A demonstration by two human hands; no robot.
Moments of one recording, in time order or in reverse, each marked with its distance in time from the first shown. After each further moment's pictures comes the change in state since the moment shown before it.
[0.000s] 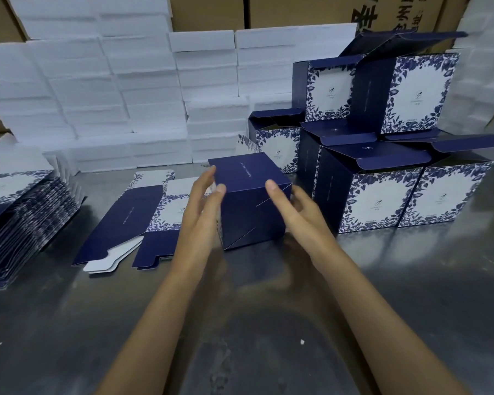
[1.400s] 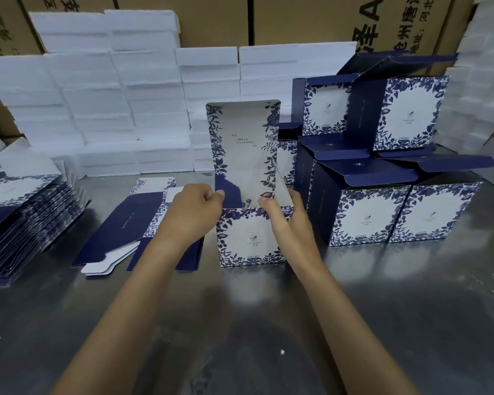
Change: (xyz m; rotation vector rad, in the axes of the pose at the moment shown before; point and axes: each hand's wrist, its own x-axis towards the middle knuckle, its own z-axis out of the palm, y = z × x) left_hand 0.026 0.050 0.002 0.709 -0.033 -0.093; right_hand -0.009 -0.015 0.005 -0.077 0.108 -0.009
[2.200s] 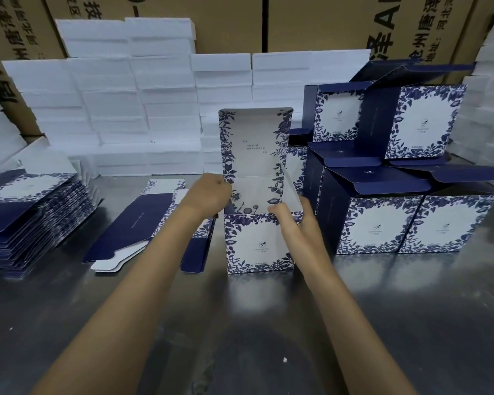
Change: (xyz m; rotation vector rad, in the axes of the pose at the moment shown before) left_hand 0.045 0.008 0.001 0.030 -0.101 -0.057; right_hand 0.001 -0.003 -0.005 0.034 -0.051 0.058
